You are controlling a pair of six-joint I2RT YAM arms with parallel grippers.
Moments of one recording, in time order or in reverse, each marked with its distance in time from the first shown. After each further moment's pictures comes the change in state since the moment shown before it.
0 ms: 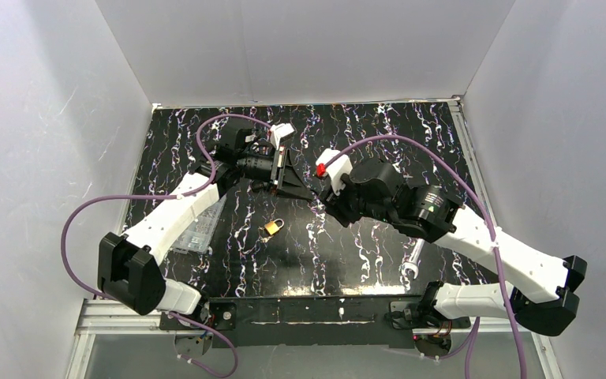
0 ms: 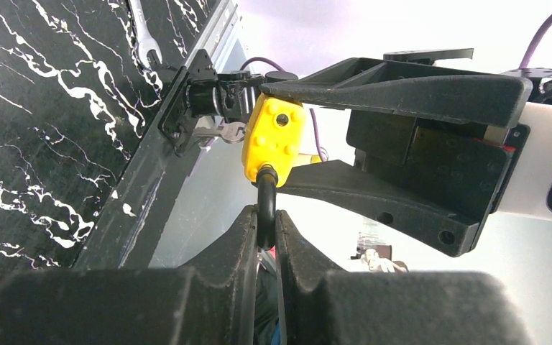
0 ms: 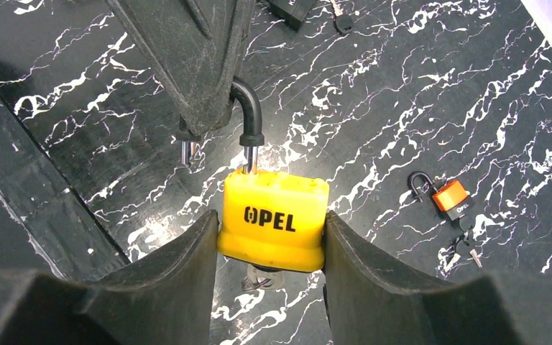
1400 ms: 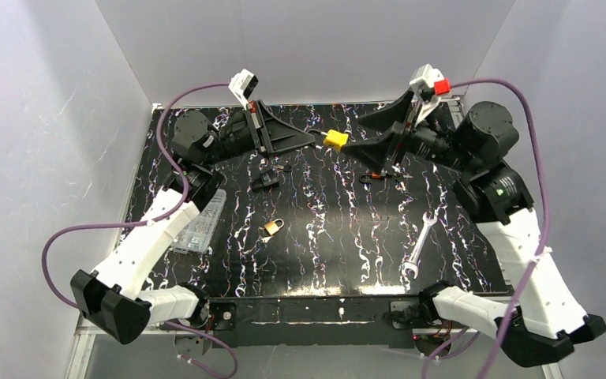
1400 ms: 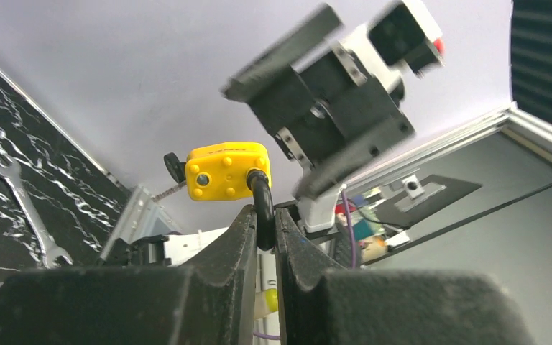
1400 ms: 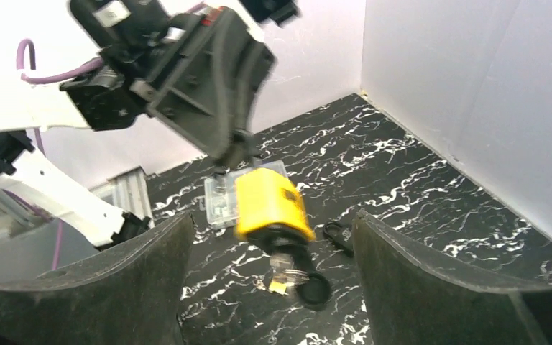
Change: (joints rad) left arm -0.026 -0.179 0.023 0.689 -0.315 -0.557; right arm -0.492 -0.097 0.222 0.359 -0.753 0.208
